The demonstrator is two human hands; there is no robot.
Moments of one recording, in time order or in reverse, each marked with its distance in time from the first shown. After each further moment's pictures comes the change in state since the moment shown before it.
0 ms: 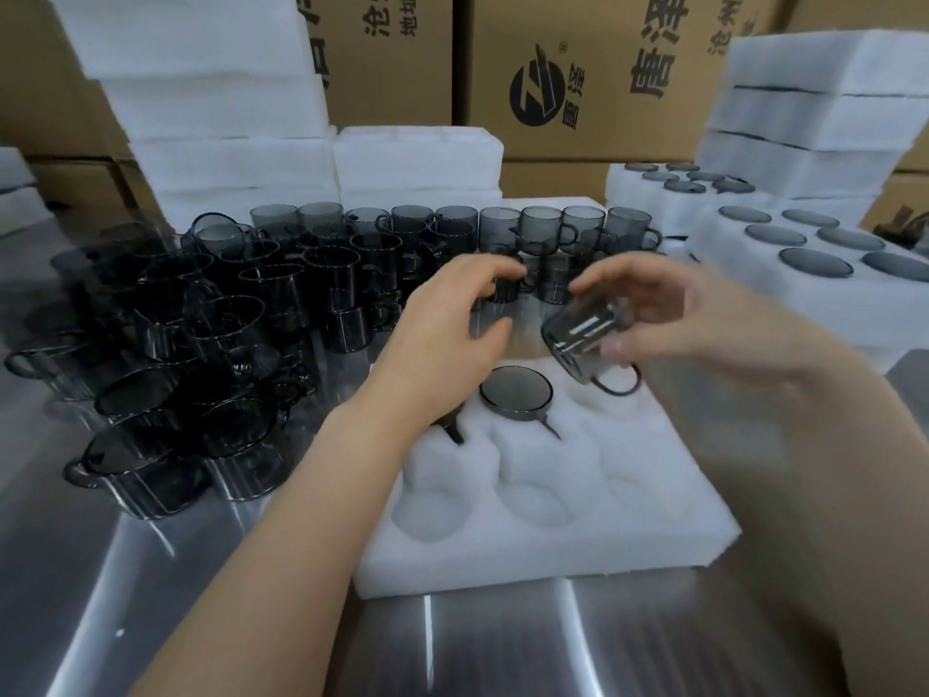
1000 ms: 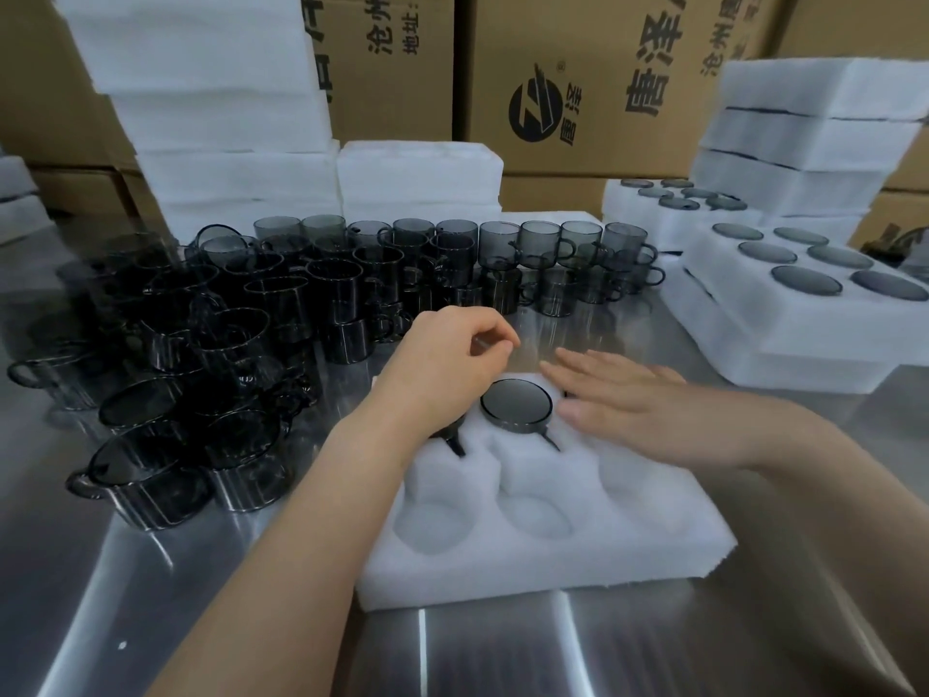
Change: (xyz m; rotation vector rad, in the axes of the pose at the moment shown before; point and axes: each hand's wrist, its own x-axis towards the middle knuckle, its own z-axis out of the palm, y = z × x) left_hand 0.004 -0.006 0.002 0.039 -0.130 -0.210; right_hand -0.015 -0.006 0.036 -0.740 -0.322 0.314
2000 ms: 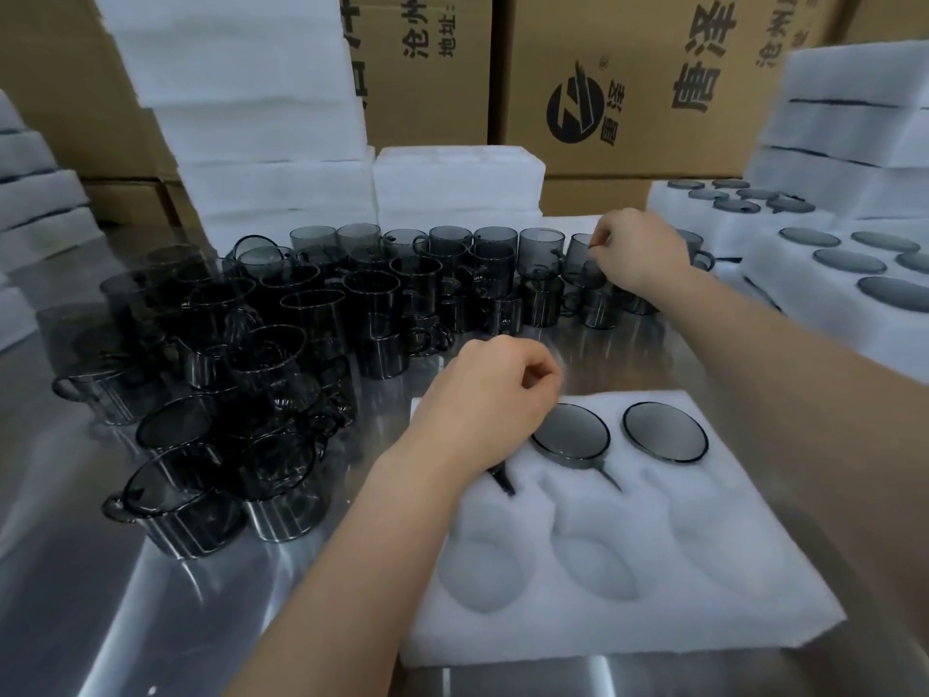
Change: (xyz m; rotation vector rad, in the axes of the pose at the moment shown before) left_hand -0.002 -0.004 0.002 0.059 -0.076 -0.111; right_hand 0.176 0.037 -0.082 -0.120 0.788 0.250
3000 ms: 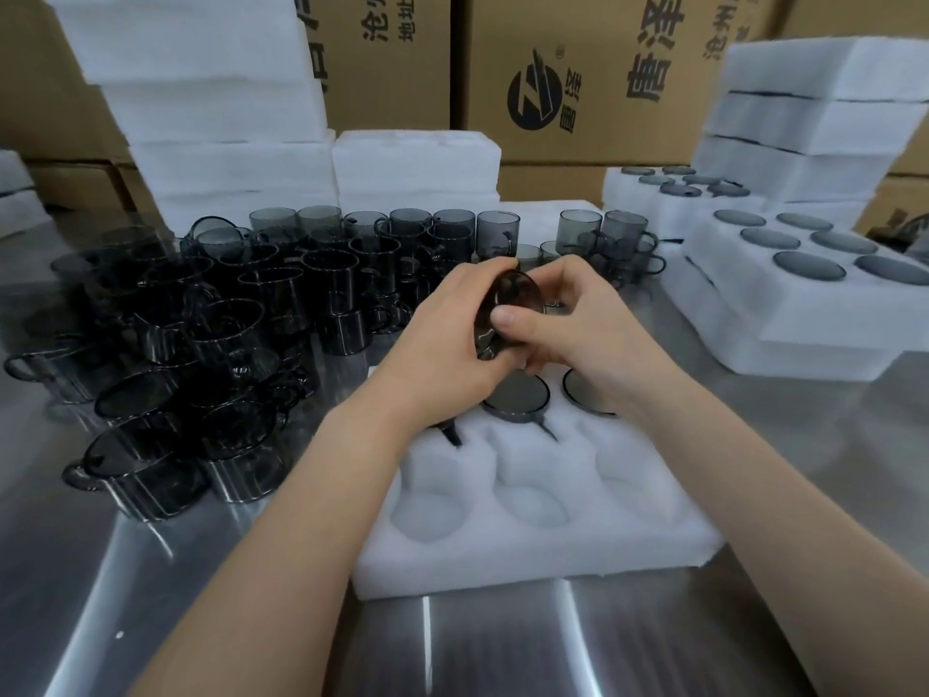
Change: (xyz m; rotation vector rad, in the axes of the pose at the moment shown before) left_hand -0.003 0.007 -0.004 -0.040 0.120 0.313; right_hand -0.161 -0.032 -0.036 1.187 -0.248 0.010
